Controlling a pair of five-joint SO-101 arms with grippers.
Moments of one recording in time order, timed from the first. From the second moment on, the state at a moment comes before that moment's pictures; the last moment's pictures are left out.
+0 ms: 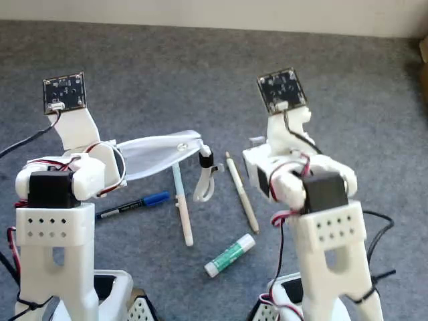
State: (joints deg) left arm -6.1 -41.8 25.0 85.5 19.2; right arm -16.8 -43.8 23.4 74.9 8.0
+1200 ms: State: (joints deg) left arm -6.1 -41.8 25.0 85.5 19.2; right arm -24.1 -72.6 49.0 41.1 8.0
